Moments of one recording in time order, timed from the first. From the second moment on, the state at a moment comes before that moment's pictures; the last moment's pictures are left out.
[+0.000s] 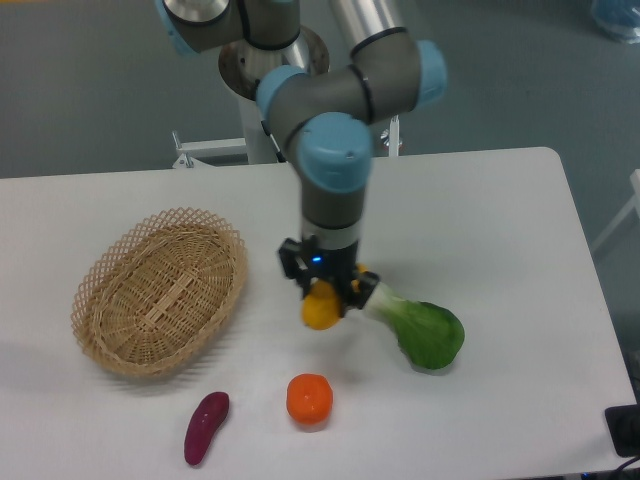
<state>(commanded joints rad) 2.49 -1.85 -1.71 -1.04 1.52 1.06</state>
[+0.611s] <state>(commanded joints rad) 2.56 -1.87 -1.70 -1.03 1.52 1.25</state>
